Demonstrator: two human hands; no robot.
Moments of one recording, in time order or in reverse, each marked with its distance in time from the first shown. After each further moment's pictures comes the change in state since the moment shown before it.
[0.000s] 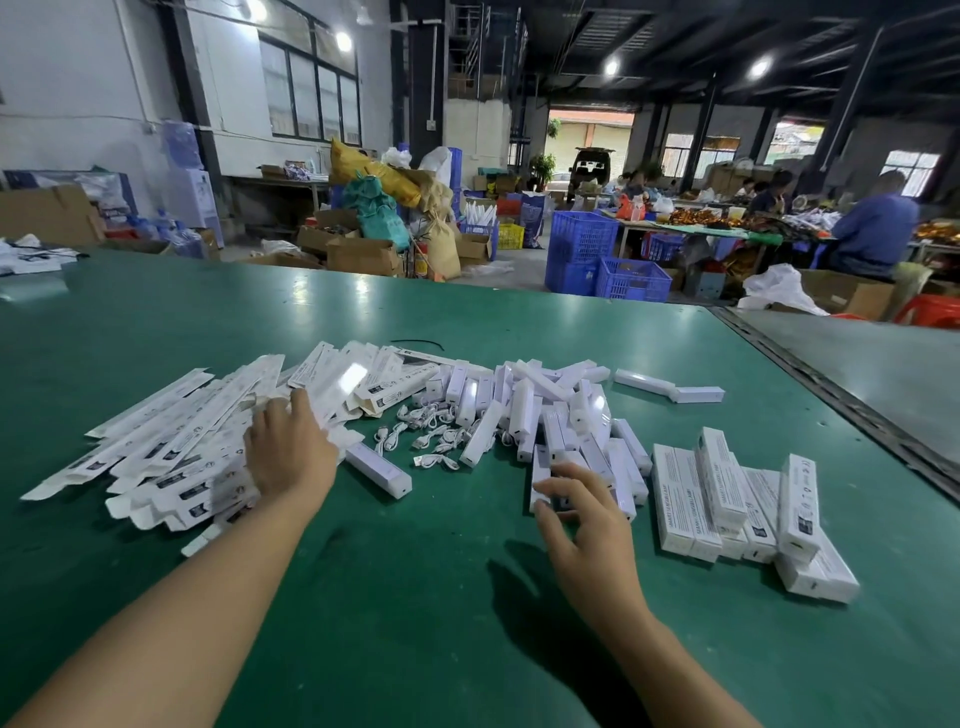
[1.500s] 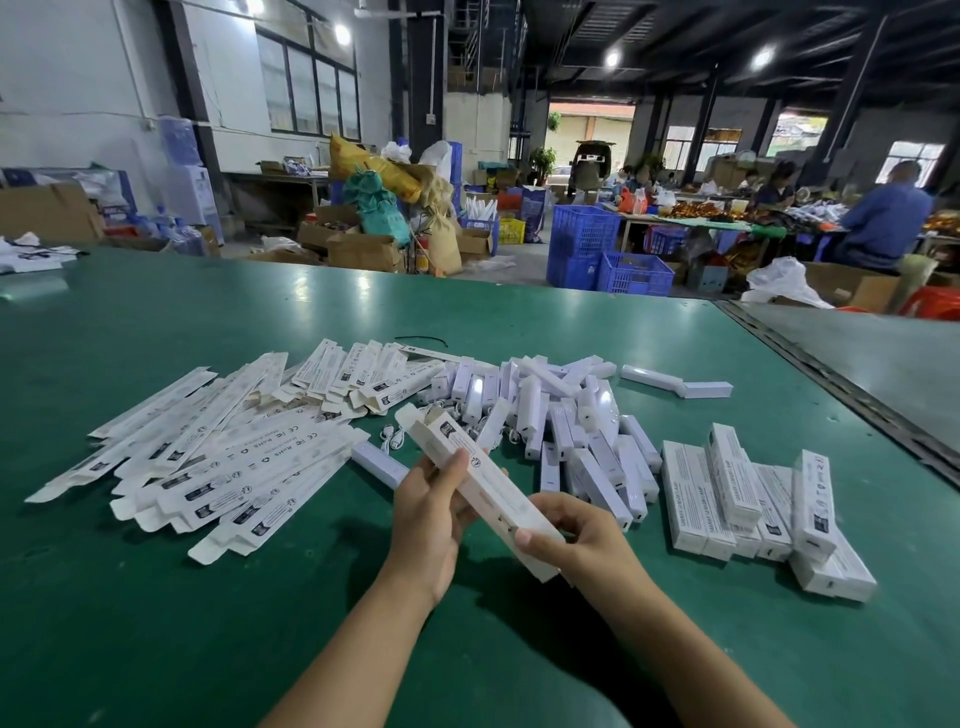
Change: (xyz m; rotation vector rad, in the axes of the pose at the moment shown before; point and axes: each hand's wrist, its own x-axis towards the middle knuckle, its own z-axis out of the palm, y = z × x) left_hand -0.118 0.078 0.002 -1.765 -0.585 -0.291; right_hand 0.003 -0.001 -0.003 0.496 -0.379 0.373
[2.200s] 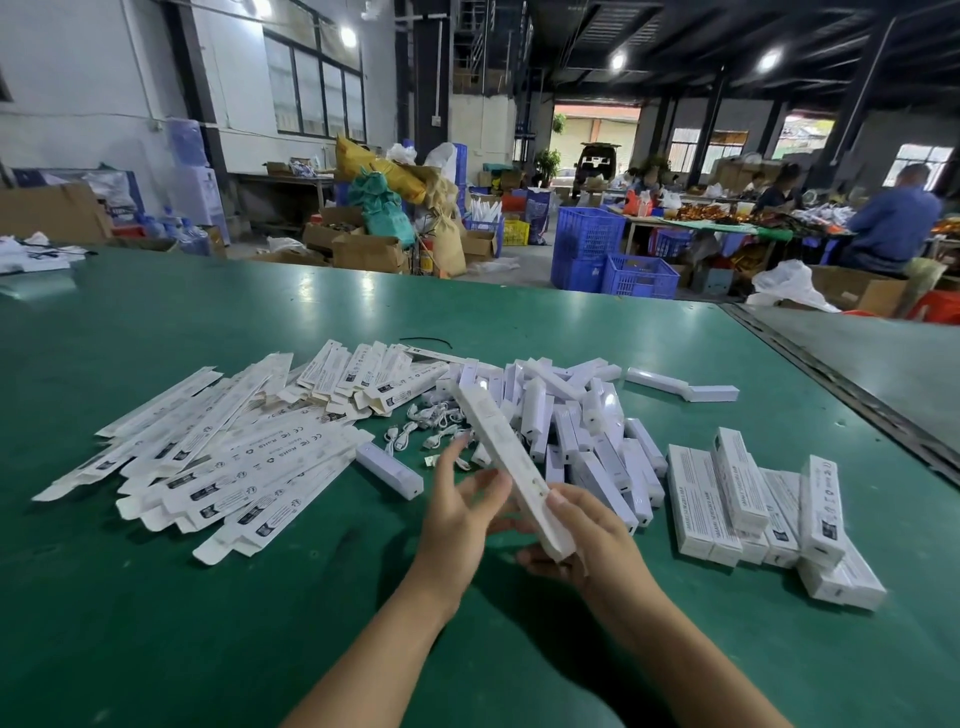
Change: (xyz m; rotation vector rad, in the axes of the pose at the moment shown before) left_hand -0.008 -0.013 0.004 0.199 -0.172 0.059; right_hand 0.002 -0.003 0.006 0.370 0.055 0.098
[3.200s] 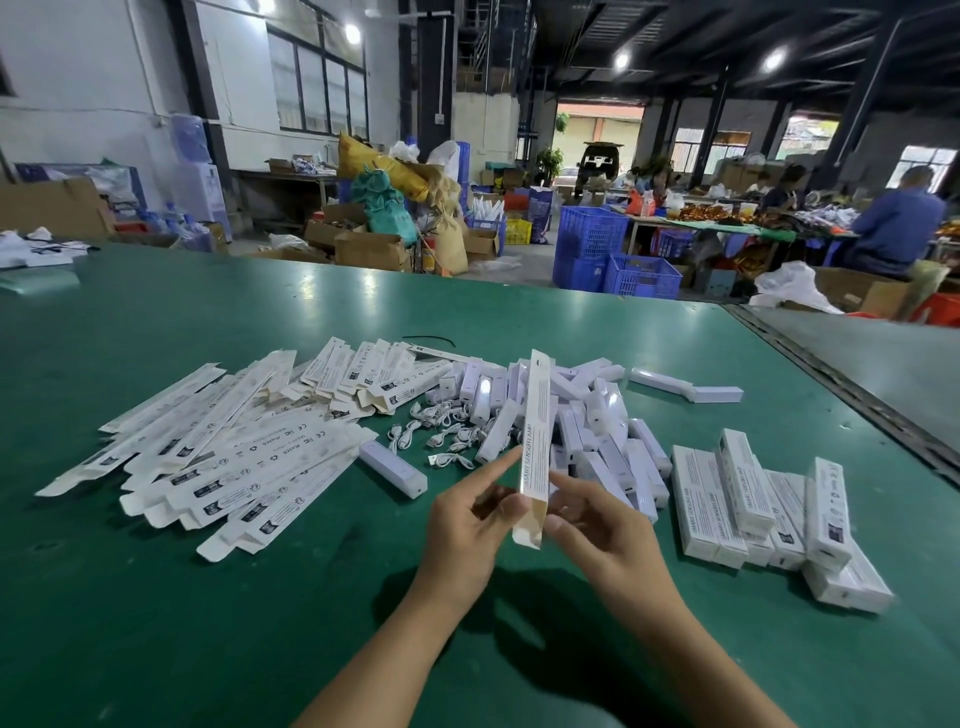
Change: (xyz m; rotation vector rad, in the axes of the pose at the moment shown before) left_hand -0.005 -0.002 -0.003 0.280 -0.079 0.227; right_hand -0.009 -0.006 -0.008 -0.529 -0.002 -0.460
